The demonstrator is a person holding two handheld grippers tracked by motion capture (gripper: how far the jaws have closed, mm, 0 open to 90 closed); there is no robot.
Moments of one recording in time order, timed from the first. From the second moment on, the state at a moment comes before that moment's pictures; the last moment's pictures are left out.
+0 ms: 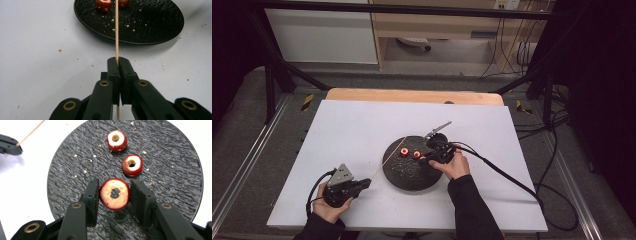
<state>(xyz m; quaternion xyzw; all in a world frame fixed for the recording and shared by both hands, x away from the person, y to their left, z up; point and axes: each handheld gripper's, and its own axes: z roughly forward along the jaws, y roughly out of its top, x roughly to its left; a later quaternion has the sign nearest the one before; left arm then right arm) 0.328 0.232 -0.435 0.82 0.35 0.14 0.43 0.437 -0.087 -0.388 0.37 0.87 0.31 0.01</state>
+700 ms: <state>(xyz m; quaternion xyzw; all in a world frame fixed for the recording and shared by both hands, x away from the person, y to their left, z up) 0.326 0.229 -0.437 0.81 0.36 0.15 0.44 0.417 -0.110 -0.399 0.44 0.76 0.49 0.02</state>
